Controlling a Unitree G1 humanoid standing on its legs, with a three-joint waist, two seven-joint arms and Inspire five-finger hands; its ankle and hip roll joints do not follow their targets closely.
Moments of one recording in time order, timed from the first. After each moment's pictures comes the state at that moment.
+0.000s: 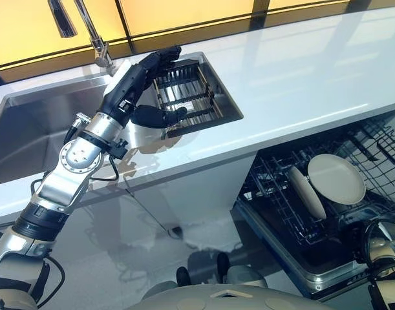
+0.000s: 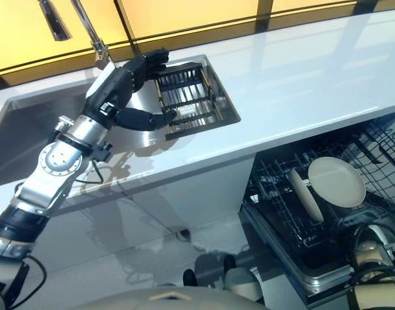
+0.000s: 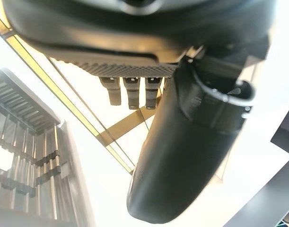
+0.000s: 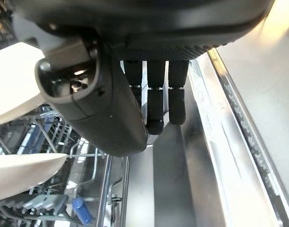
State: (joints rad) left arm -0.40 0.82 -0.24 -0.11 -0.37 -0.16 -0.03; right arm -0.21 -0.71 0.05 1.15 -0.05 0.14 -0.04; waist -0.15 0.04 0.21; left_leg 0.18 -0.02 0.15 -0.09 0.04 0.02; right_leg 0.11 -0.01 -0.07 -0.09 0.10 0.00
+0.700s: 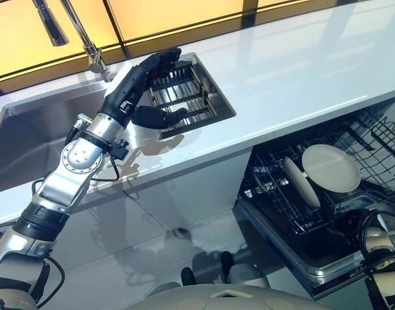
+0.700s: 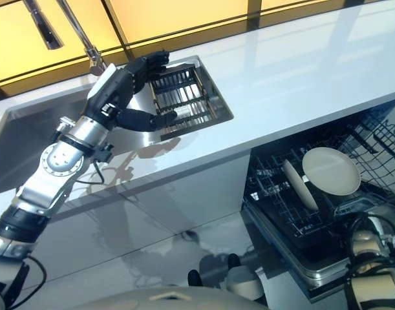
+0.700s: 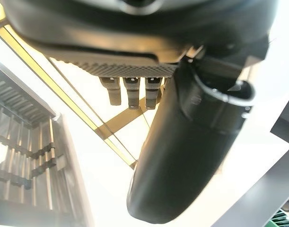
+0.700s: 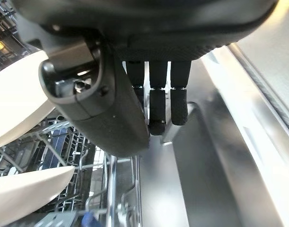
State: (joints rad) left arm -0.40 0.82 -0.27 -0.10 -0.37 -0.16 0.00; right arm -0.30 -0.74 0.11 1.14 0.03 0.19 -0.08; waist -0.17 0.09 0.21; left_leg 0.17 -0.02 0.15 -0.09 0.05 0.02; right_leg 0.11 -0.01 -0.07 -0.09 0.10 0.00
